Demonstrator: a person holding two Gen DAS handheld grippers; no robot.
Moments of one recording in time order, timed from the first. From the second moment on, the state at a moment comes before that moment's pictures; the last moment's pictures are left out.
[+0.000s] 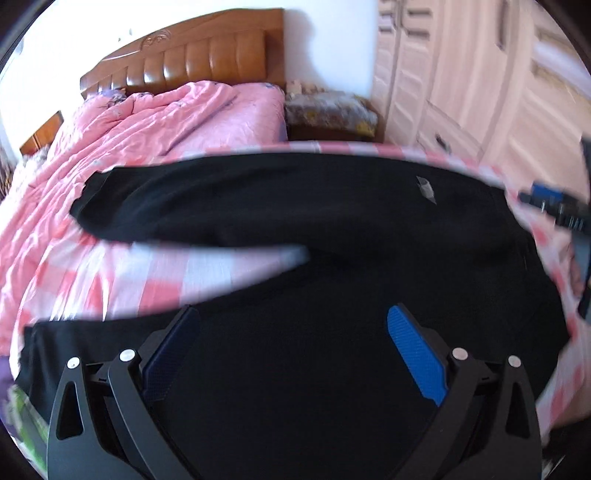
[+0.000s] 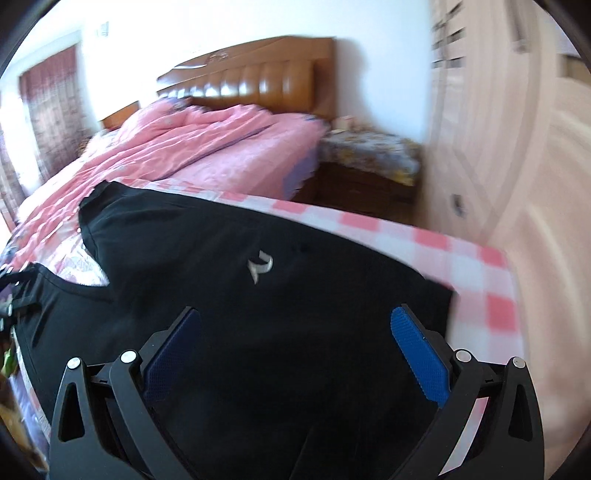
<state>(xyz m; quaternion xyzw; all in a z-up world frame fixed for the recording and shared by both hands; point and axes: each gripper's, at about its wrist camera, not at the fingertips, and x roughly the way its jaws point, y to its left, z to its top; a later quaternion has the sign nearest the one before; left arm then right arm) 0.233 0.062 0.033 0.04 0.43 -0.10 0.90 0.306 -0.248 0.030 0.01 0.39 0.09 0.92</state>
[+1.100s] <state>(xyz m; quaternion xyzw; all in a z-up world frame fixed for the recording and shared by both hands) 0.520 0.028 -0.035 -0.28 0.59 -0.10 0.75 0.339 -0.213 0.023 -0.21 0.34 0.17 0.90</state>
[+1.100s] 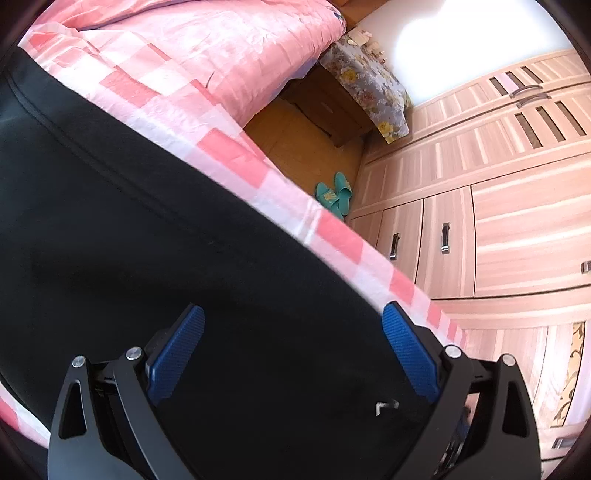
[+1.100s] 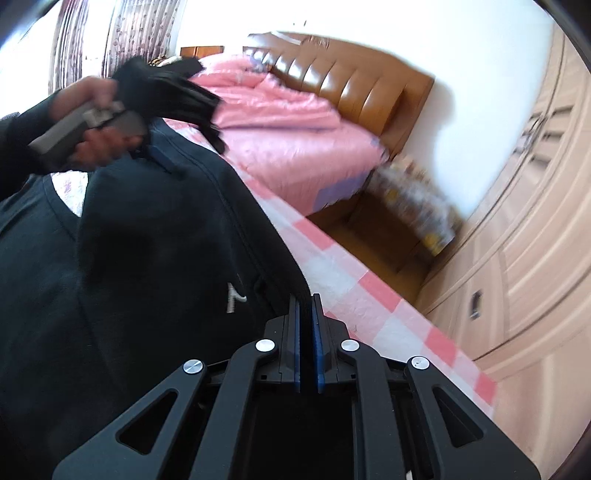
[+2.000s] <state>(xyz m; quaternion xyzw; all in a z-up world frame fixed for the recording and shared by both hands) 0.119 0.109 -0.022 -0.15 0.34 -0.16 0.91 0.121 -0.161 -0.024 -0.25 0.31 0.14 0.91</state>
